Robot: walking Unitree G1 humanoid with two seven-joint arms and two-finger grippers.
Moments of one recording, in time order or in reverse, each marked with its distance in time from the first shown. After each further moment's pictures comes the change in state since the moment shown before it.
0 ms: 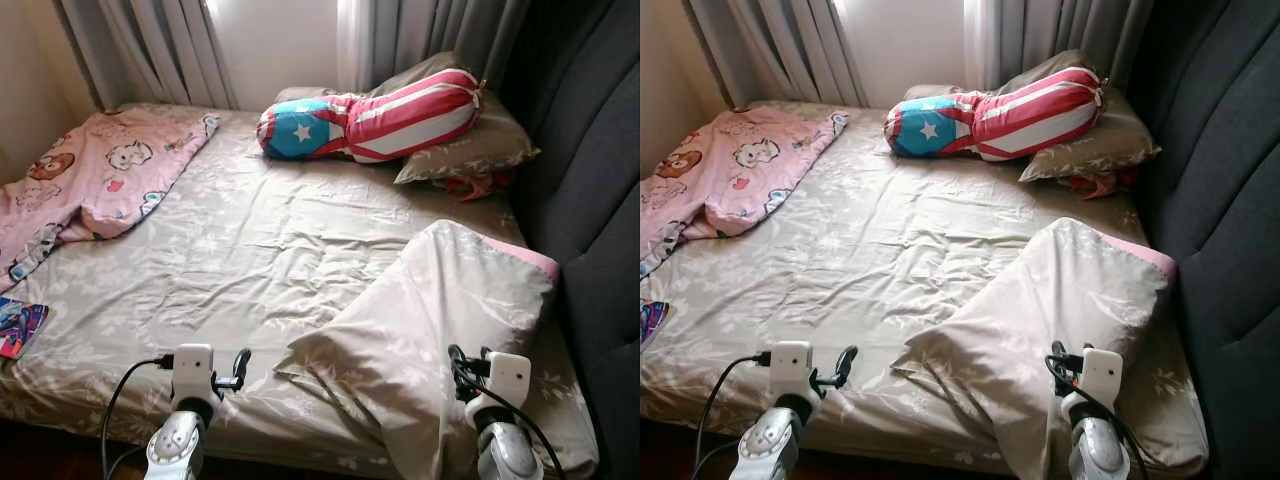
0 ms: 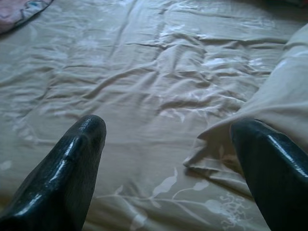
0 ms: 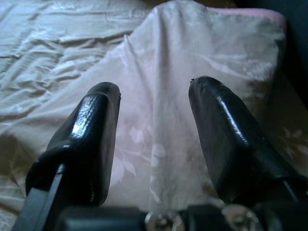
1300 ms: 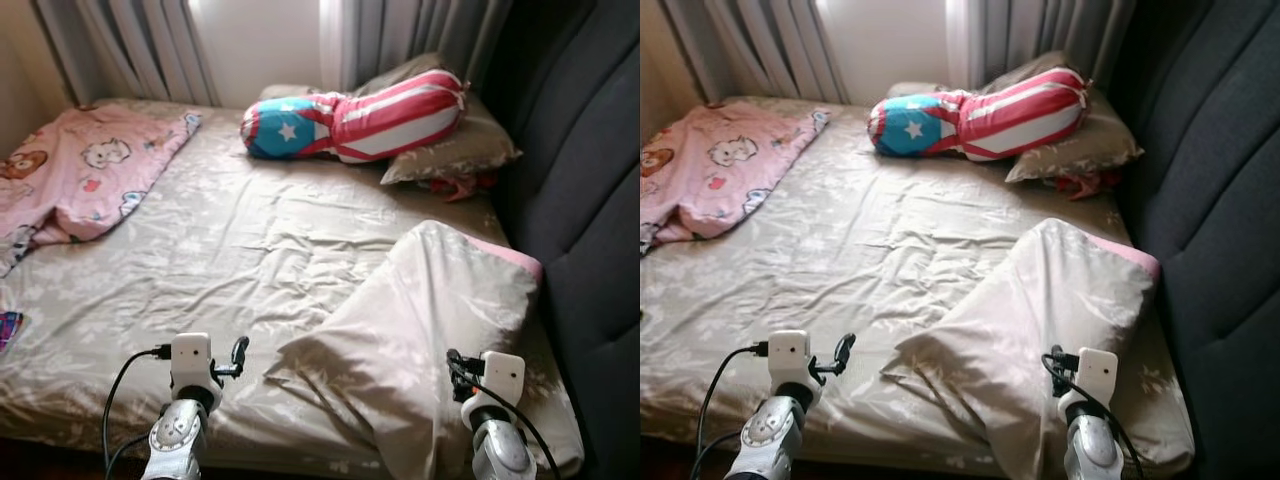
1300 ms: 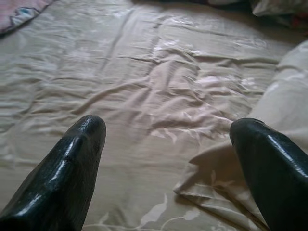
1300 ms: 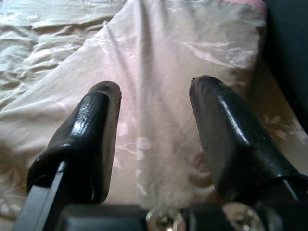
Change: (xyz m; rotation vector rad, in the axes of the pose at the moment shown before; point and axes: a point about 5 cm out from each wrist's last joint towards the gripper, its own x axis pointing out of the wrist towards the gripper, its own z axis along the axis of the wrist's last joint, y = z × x) left arm 0.009 -0.001 0.013 -0.037 -0.037 0.030; right arm 0.004 0.003 -0.005 -0.002 0.074 -0.041
